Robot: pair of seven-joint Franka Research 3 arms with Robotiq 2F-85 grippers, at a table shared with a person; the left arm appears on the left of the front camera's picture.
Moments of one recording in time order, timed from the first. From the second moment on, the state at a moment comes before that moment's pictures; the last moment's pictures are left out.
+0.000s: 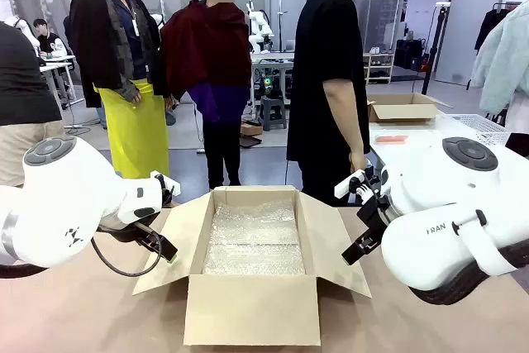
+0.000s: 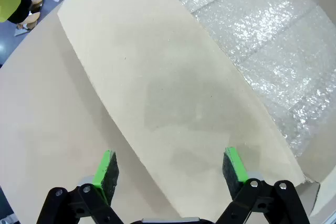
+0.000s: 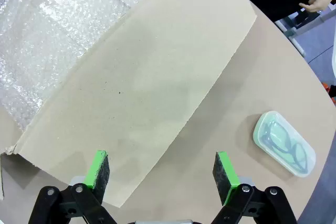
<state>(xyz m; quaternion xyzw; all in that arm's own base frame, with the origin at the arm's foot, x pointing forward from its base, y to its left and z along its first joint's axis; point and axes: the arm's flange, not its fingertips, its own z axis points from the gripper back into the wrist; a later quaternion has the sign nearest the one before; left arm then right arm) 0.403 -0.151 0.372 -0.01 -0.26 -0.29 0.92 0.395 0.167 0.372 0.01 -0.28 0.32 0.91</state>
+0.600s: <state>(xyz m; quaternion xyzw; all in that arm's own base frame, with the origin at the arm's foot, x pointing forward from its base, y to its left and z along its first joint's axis) 0.403 -0.152 0.372 -0.01 -0.26 -0.29 0.92 0.395 0.167 0.372 0.01 -0.28 0.32 0.91</state>
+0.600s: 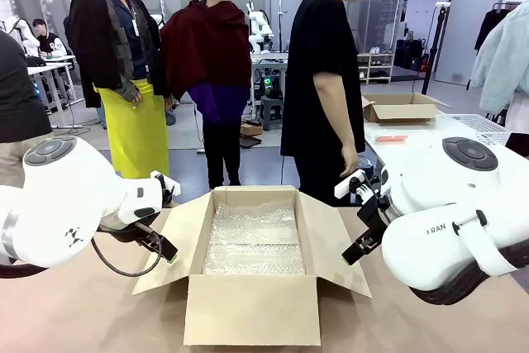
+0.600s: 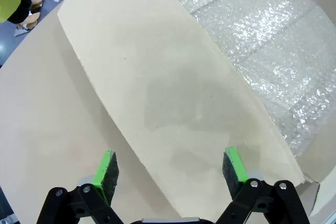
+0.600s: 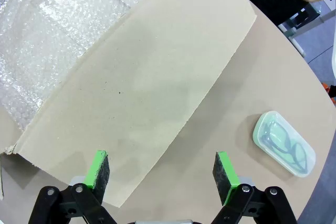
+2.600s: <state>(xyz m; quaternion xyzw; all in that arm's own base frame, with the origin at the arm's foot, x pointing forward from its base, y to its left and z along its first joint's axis) 0.309 -0.086 0.586 -0.07 -0.29 -0.39 0.87 0.447 0.043 0.474 -0.01 -0.19 0.13 0.97</state>
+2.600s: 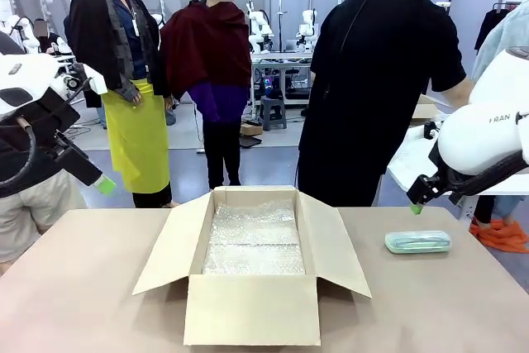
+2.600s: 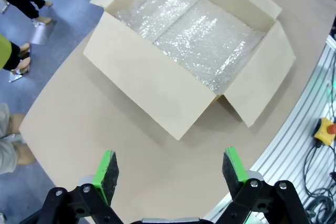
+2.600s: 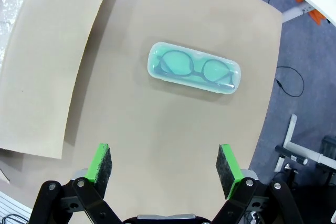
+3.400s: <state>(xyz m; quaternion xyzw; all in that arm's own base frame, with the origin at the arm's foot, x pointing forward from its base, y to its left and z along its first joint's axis) 0.309 -0.087 0.585 -0.07 -0.29 -0.39 0.87 0.473 0.013 0.478 -0.06 -0.15 0.23 0.96</state>
